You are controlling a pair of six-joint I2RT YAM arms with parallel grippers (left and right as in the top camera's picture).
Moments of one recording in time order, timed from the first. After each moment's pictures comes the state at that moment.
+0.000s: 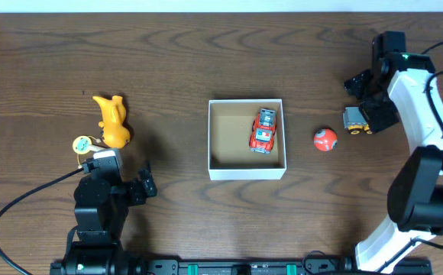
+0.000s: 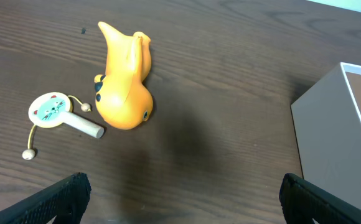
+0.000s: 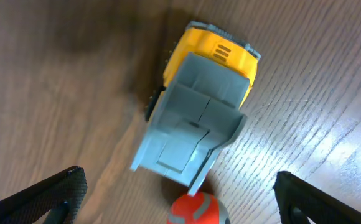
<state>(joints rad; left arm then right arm) -0.01 0.41 0.42 -0.58 -0.01 -0.20 -0.09 1.90 1.52 -1.04 0.11 1.08</state>
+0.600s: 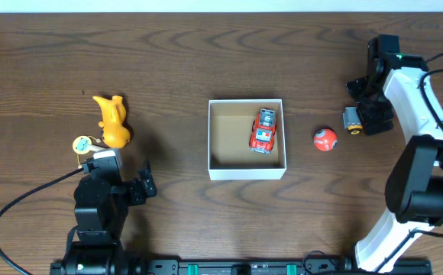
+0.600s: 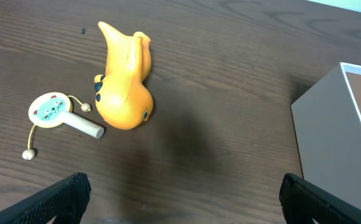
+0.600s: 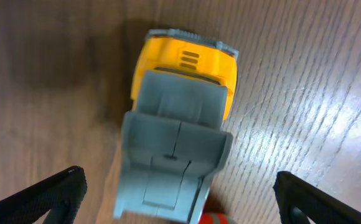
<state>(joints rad) -0.01 0.41 0.42 -0.58 -0.01 -0.20 -0.09 1.97 1.52 -1.04 0.15 1.28</state>
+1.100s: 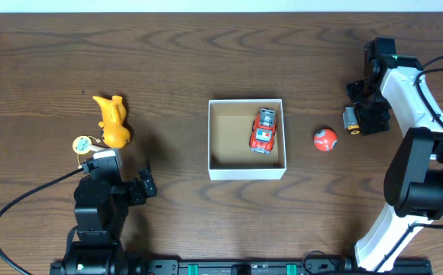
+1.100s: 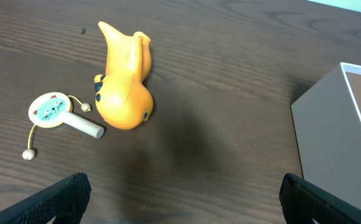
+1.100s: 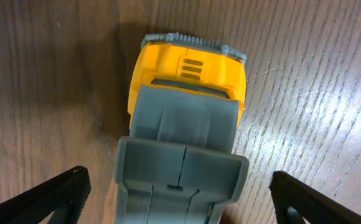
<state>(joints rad) -0.01 0.41 0.42 -0.58 -0.01 -0.20 -0.10 2.00 1.52 -1.01 0.15 1.31</state>
